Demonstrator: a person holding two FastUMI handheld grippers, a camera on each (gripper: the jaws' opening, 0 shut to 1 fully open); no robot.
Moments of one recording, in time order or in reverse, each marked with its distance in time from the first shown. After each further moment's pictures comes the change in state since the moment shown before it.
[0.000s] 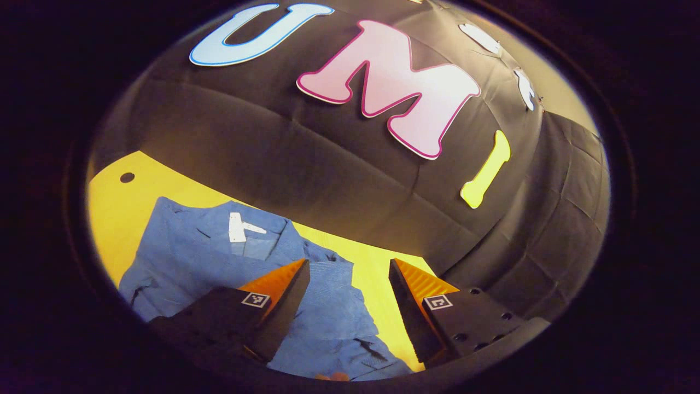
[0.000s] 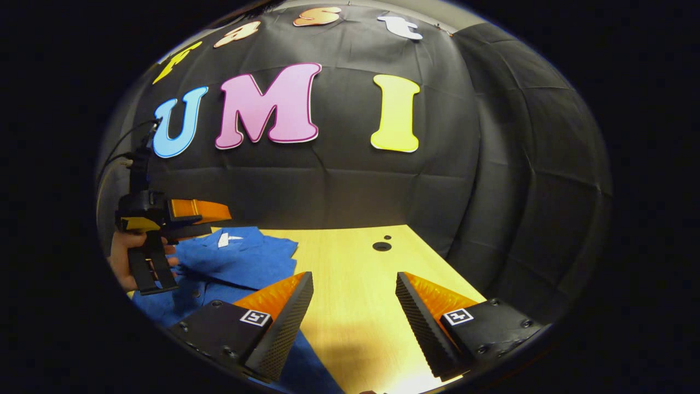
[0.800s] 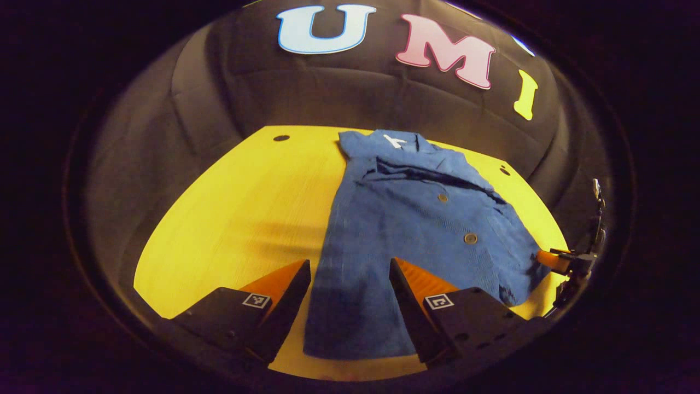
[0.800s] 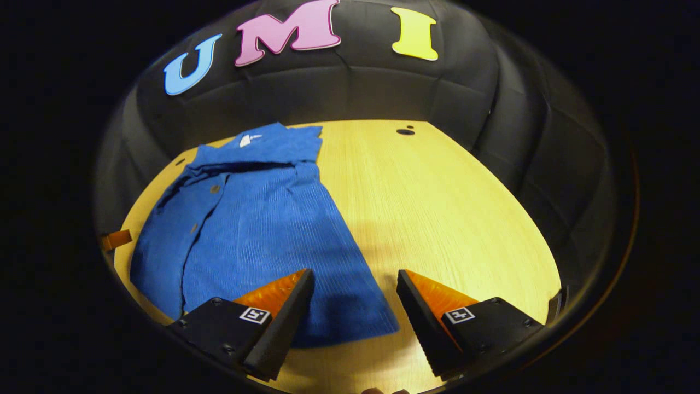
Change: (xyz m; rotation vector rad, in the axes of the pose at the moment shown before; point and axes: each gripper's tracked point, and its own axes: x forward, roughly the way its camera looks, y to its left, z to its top) left arm -0.330 0.189 -0.151 0.135 0.401 0.462; right arm -0.095 0.029 -0.175 0.011 0.517 0.042
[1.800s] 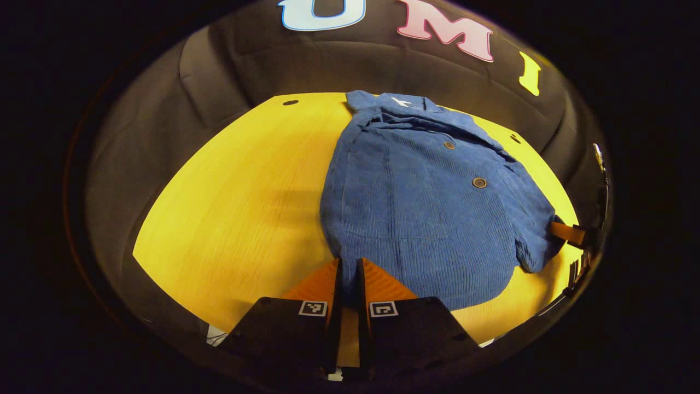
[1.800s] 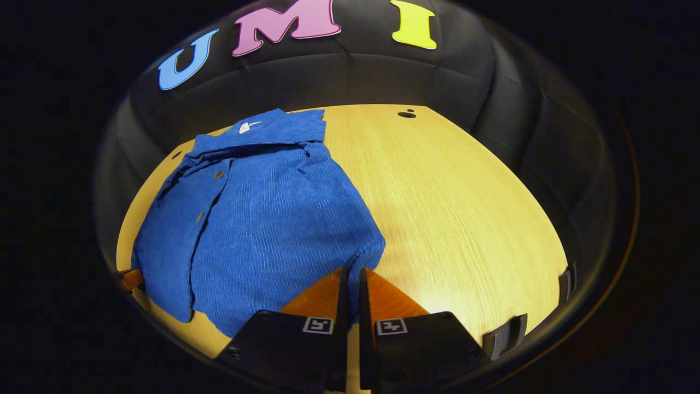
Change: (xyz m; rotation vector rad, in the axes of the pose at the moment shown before) left arm 0.000 -0.020 -0.060 0.000 0.117 0.076; right arm -0.004 0.032 -0.010 0.008 0.031 -0.026
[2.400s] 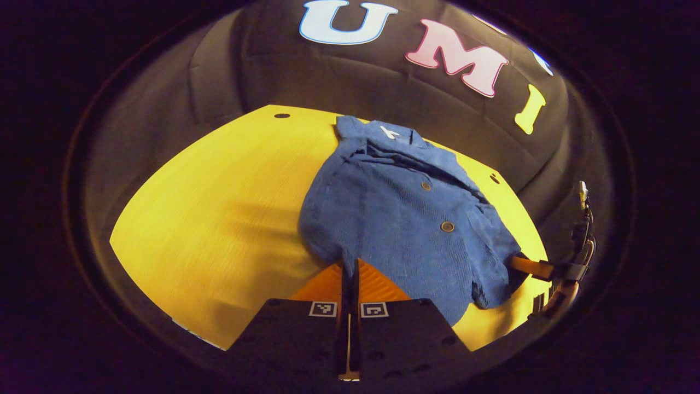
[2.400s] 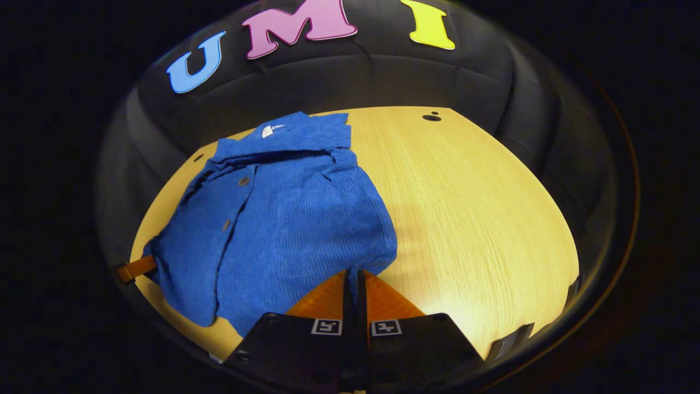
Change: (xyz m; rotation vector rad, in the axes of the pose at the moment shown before) left arm -0.012 -0.032 0.053 -0.125 -0.142 -0.178; right arm -0.006 0.035 0.027 0.036 0.002 0.173
